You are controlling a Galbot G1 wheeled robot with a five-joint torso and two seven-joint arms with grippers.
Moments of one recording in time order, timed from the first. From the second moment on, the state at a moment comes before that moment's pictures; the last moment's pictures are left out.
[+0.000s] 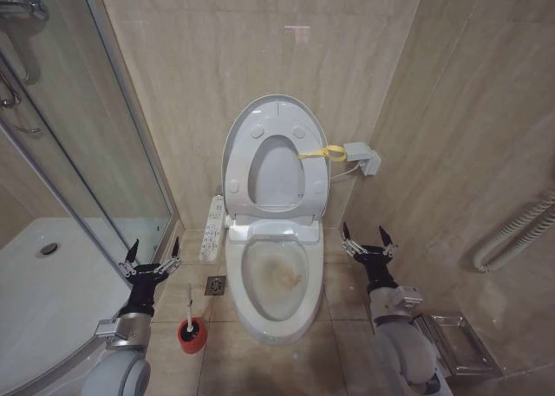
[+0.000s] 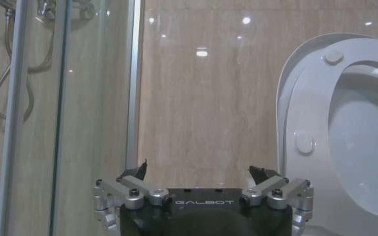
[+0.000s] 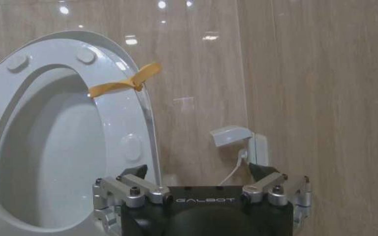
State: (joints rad) left arm 1.42 -1.28 -0.60 -1.98 -0.30 -0.22 -0.09; right arm -1.35 1.41 0.54 2.05 0.24 0.02 0.16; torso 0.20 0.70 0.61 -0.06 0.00
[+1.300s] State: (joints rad) left arm 1.42 -1.28 -0.60 -1.98 -0.30 -0.22 -0.09; right arm -1.35 1.41 0.54 2.05 0.25 0.02 0.16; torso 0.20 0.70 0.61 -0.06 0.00
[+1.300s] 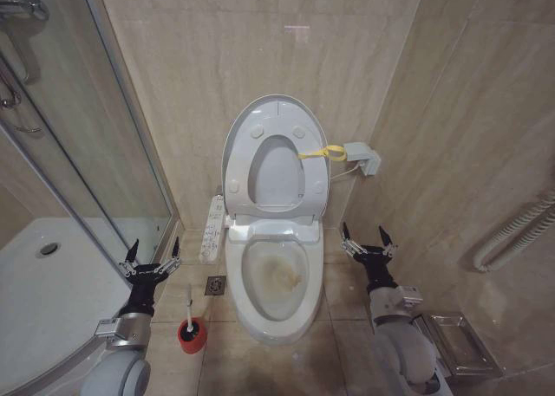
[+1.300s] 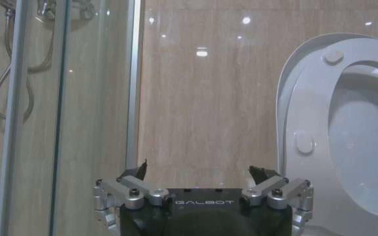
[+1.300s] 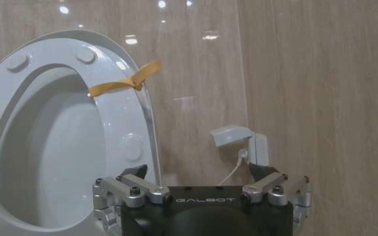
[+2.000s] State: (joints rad) left arm 1.42 -1.28 -0.60 -1.98 -0.30 -0.22 -0.09; right arm -1.35 1.41 0.54 2.05 0.25 0.02 0.16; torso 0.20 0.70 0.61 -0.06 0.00
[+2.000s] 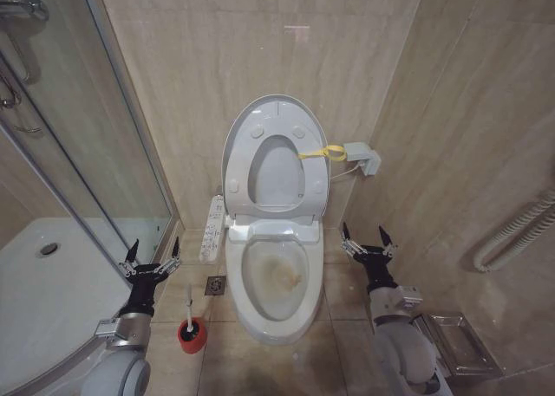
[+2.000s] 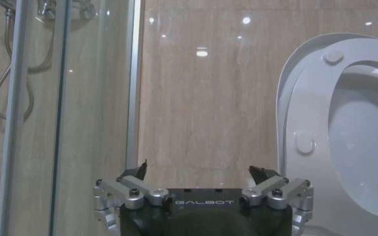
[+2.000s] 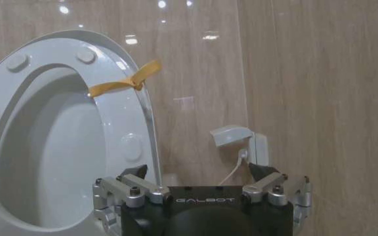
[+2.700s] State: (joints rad) left arm 1.43 -1.29 -0.60 -1.99 -0.29 -0.21 -0.09; right arm -1.35 1.41 0.54 2.05 0.25 0.02 0.16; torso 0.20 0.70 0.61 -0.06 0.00
